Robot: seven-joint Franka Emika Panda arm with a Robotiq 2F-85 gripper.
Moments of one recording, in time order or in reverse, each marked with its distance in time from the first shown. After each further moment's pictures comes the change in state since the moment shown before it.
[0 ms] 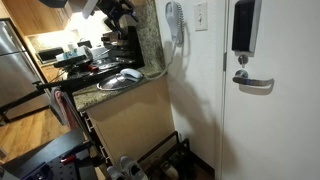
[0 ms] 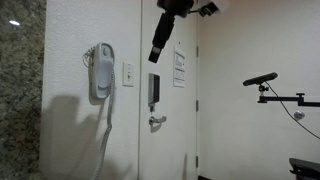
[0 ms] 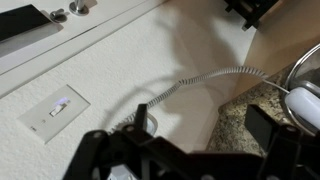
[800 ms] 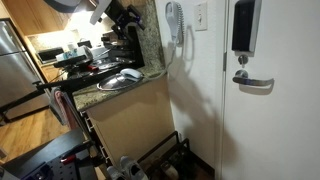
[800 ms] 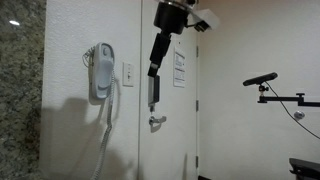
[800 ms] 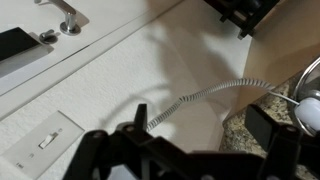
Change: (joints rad) arm 0.023 0.081 -0.060 0.019 0.004 0.002 0.033
